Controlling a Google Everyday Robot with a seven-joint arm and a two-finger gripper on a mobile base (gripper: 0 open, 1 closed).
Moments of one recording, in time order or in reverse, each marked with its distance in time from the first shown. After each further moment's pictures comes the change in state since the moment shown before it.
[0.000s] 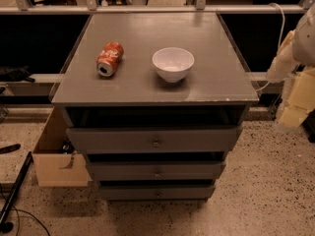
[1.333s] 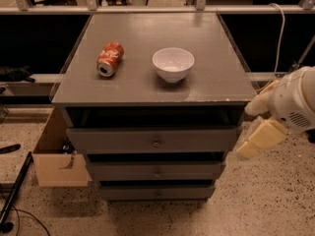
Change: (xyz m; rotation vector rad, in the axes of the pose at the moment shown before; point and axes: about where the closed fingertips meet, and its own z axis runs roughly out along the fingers) arm -0.003 0.024 0.084 0.100 -0.223 0.235
